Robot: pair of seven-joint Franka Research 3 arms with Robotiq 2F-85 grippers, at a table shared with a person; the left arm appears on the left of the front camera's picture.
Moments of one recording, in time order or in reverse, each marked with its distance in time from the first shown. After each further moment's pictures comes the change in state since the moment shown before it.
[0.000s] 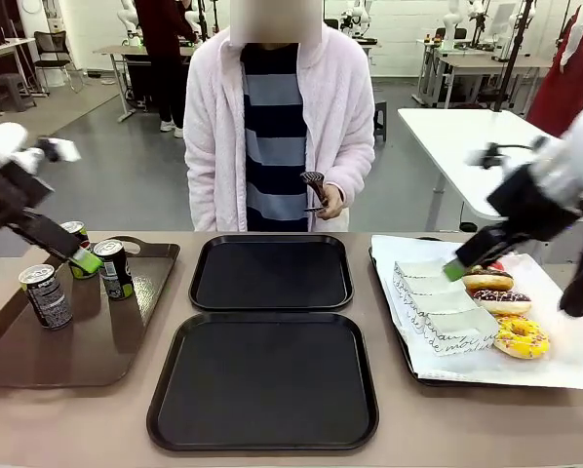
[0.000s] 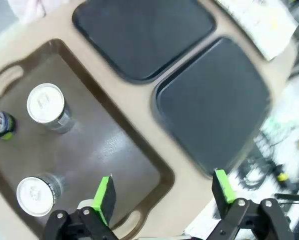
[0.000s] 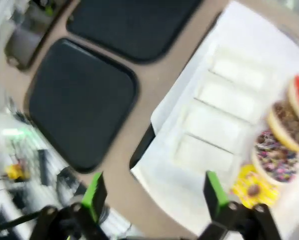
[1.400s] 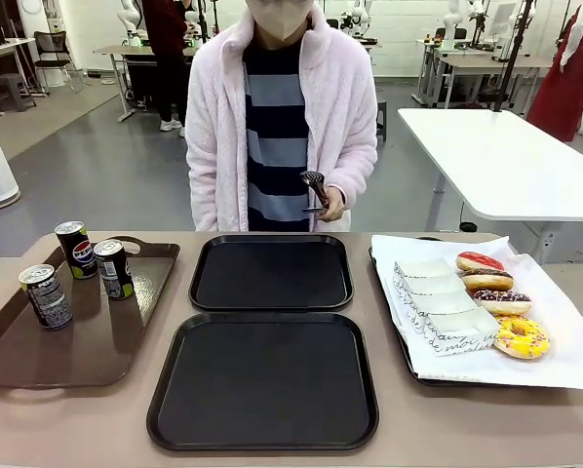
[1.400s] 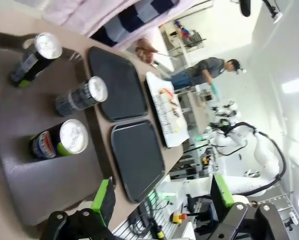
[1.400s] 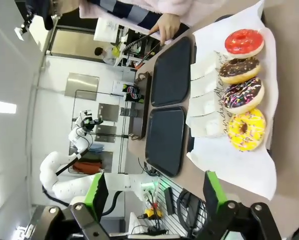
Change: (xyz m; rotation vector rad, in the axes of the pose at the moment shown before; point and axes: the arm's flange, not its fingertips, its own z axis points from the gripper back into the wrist) left arm -0.126 0.154 0.120 -0.486 -0.394 0.562; right arm -0.156 -0.197 0.157 0.572 -0.352 -0.605
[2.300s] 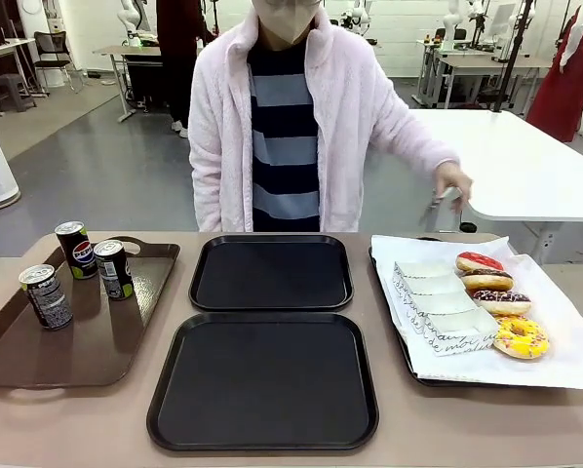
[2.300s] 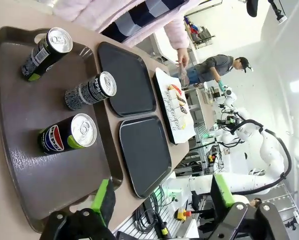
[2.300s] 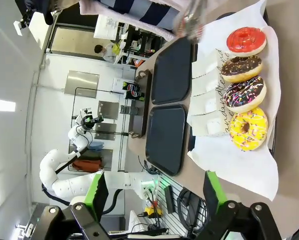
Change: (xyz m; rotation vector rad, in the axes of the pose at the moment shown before) left arm 0.000 0.001 0.001 0.018 0.012 0.003; right arm 0.003 0.002 -0.006 -0.002 0.017 0.002
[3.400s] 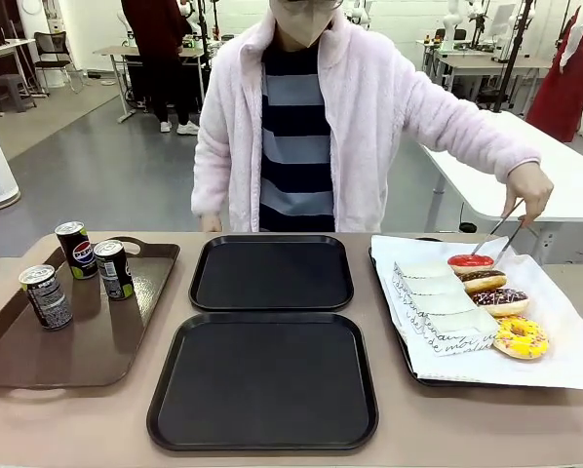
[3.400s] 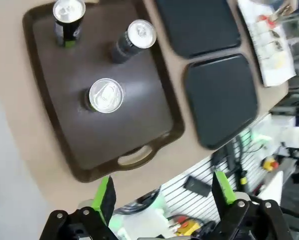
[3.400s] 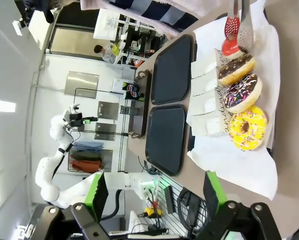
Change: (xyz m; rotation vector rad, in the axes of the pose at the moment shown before) left arm 0.029 -0.124 -0.083 0.635 0.378 -0.159; right arm -0.001 -0.001 0.001 -0.001 -0.002 -0.003
